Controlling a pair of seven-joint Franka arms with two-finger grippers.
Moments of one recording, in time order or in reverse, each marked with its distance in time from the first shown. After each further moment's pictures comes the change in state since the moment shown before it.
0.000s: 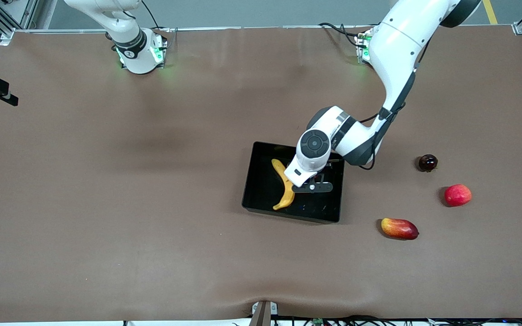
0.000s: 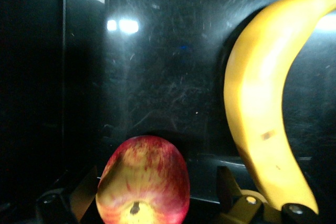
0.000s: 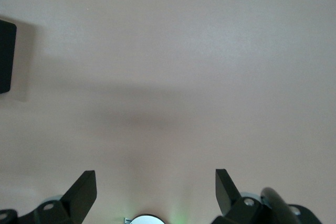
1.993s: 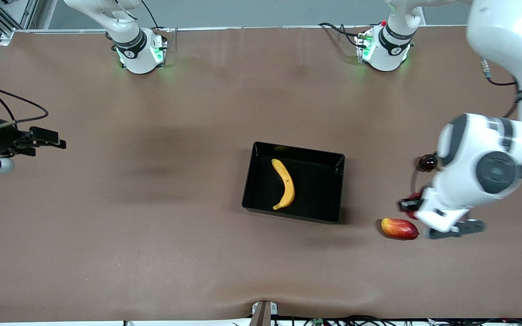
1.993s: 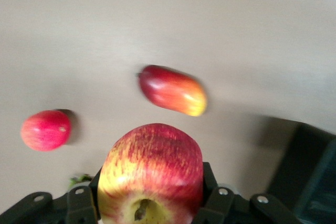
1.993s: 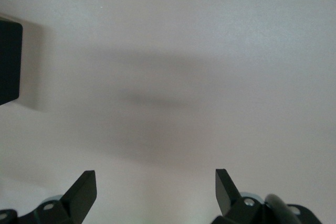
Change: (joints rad) left arm 0.439 -0.110 0.017 0.321 0.030 -0.320 0.347; right arm 0.031 0.237 0.023 0.000 0.105 0.130 -0.008
